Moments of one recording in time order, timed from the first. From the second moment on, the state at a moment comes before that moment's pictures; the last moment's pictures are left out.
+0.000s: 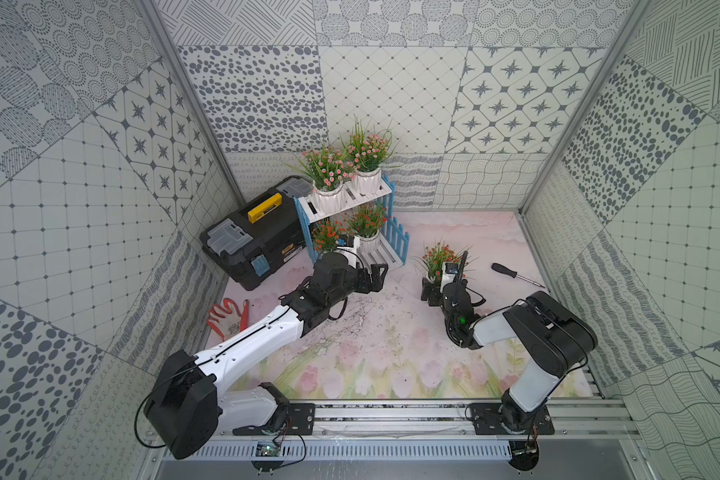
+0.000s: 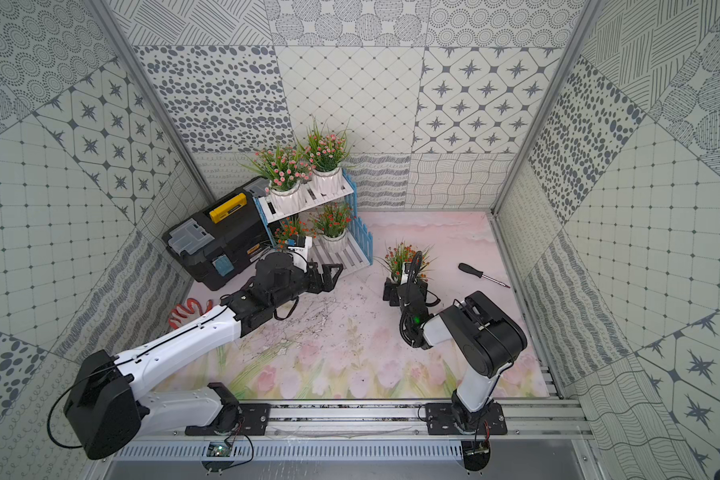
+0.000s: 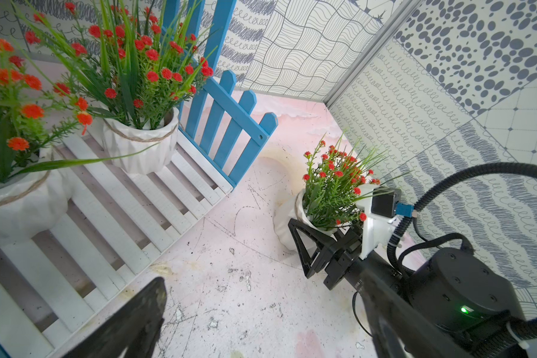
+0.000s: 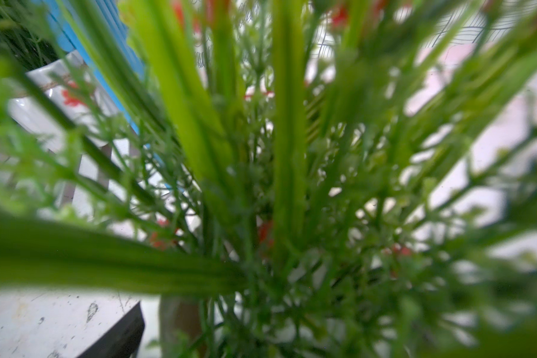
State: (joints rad) left arm -0.67 1.24 0.84 0.02 0.03 -0.49; right arm 0.53 1.72 0.46 0.87 0.40 0.27
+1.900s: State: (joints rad) left arm -0.60 0.99 1.15 -0.39 -0.06 -0.35; right arm 0.68 2.01 1.19 0.48 -0.13 0.18
